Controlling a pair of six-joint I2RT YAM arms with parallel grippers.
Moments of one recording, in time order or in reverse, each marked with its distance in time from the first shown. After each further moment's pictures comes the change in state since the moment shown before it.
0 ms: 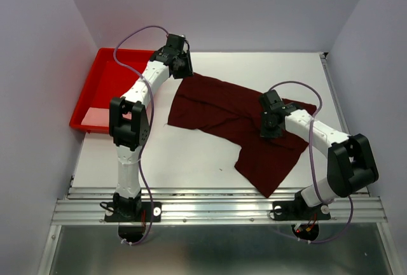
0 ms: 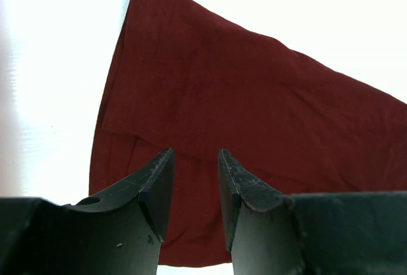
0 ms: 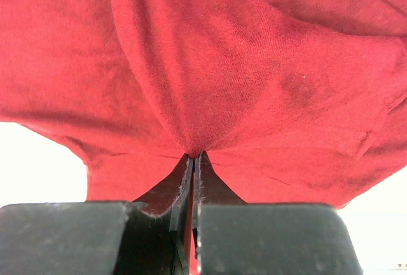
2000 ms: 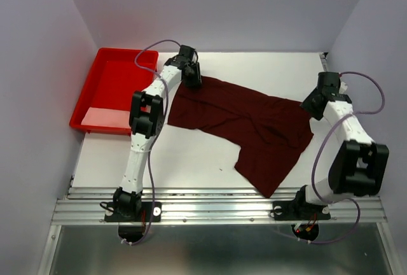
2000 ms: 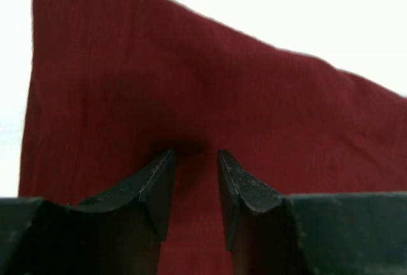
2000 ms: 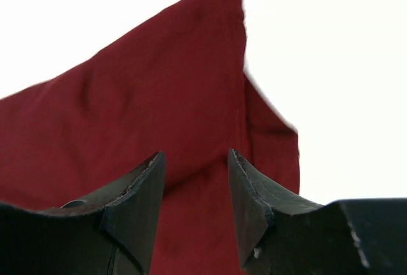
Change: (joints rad) left arm -0.002 0.412 0.298 0.010 0.113 0.002; right arm -0.563 0.033 0.128 0.146 0.008 0.124
